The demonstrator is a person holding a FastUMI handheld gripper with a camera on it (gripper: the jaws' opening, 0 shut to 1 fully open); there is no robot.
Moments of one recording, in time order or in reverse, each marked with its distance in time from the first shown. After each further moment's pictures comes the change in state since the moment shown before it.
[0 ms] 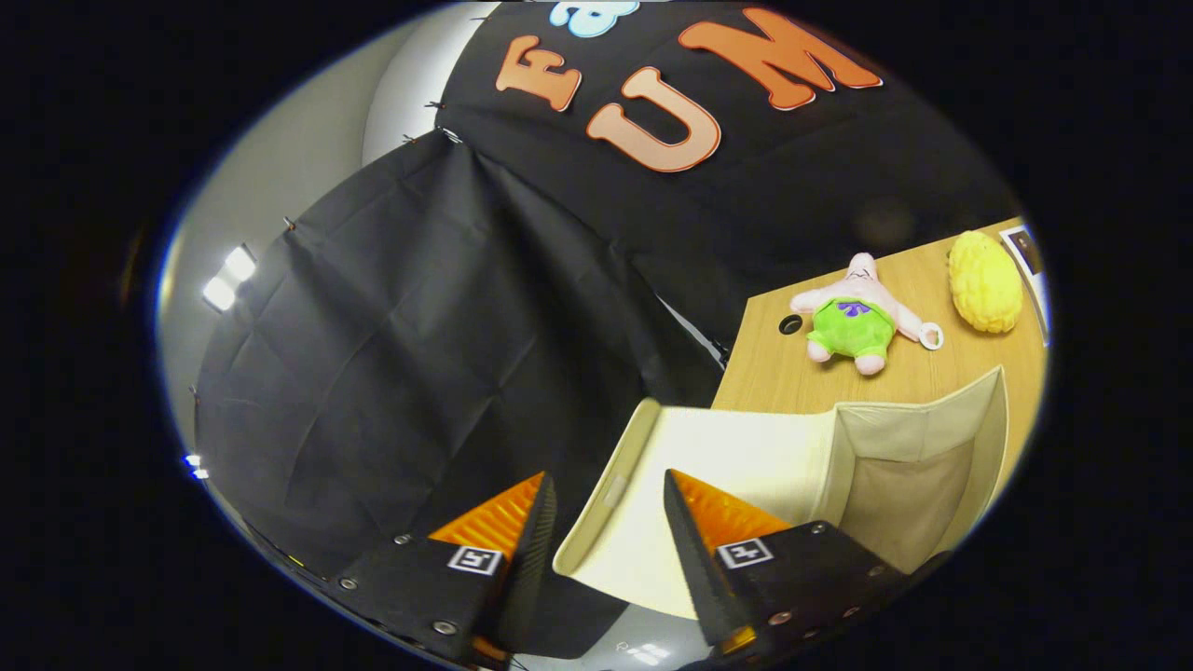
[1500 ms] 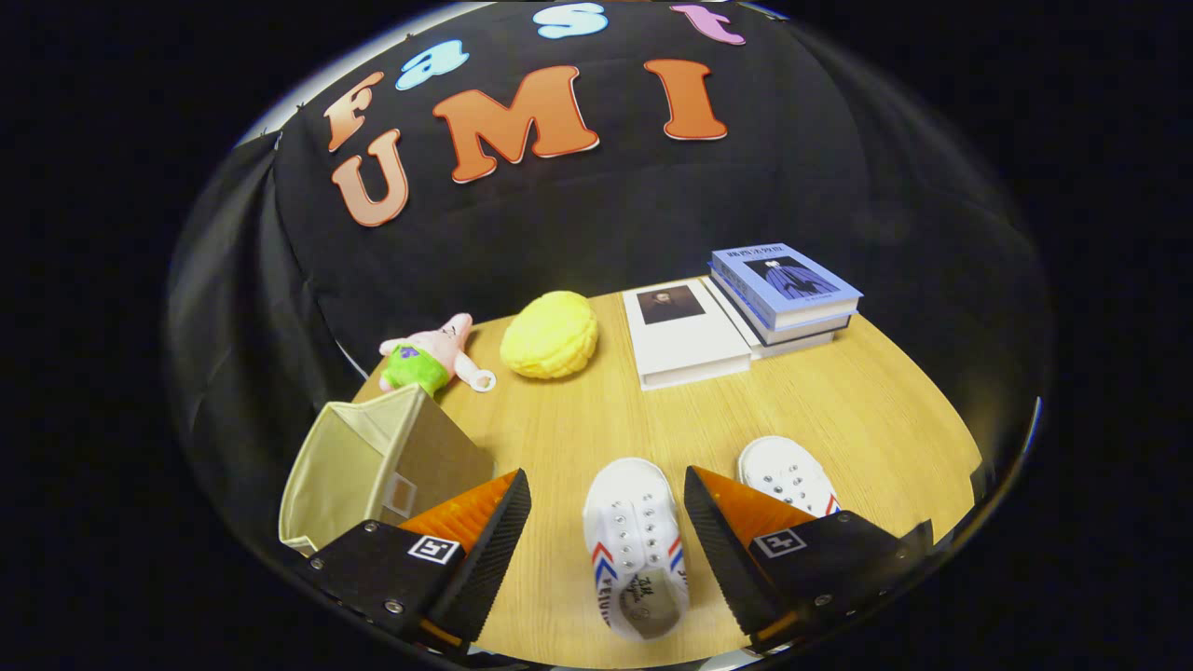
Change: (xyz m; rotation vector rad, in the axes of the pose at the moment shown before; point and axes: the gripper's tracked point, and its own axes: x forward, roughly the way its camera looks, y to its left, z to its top) arm -0.279 -0.368 -0.023 -0.077 -0.196 -0.911
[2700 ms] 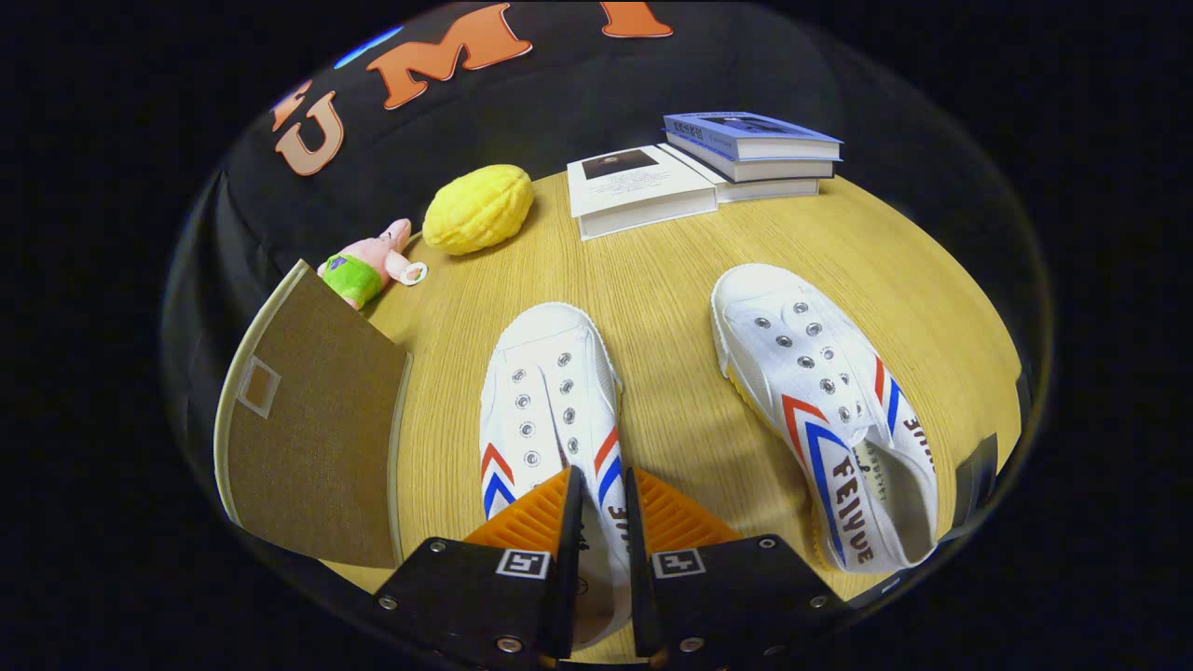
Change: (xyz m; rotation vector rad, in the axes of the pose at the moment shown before) arm 0.042 -0.034 -0.120 0.084 0.287 -0.016
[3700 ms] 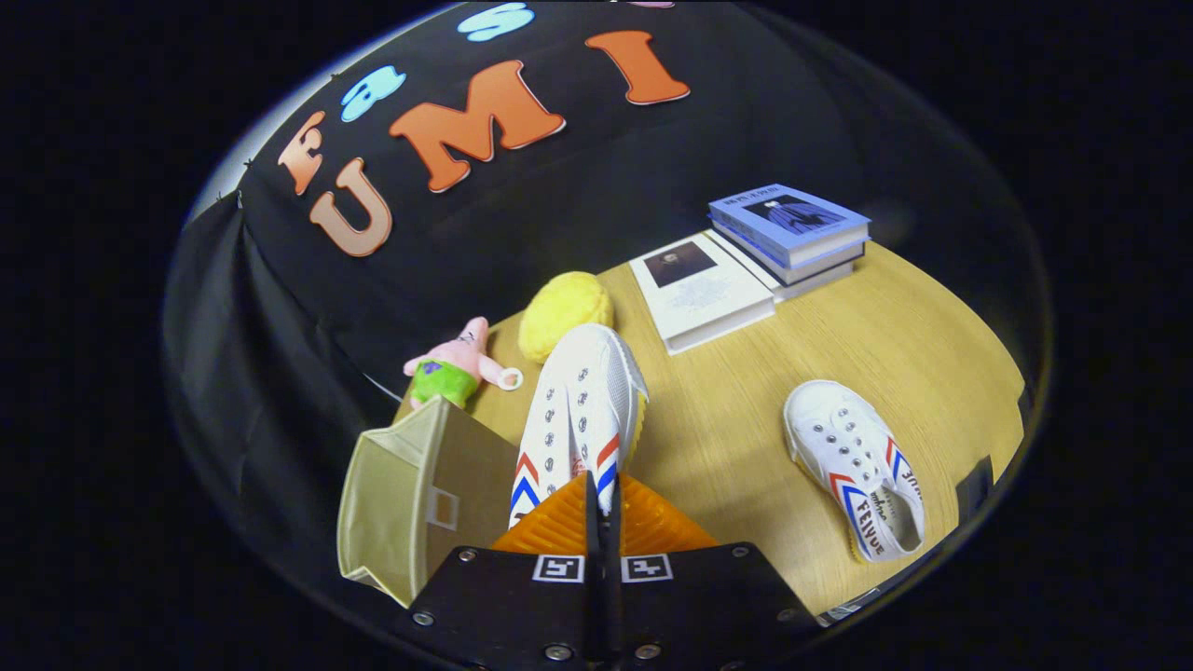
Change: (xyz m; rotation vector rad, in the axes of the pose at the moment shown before) arm -0.088 0.102 0.109 0.094 -0.230 0.202
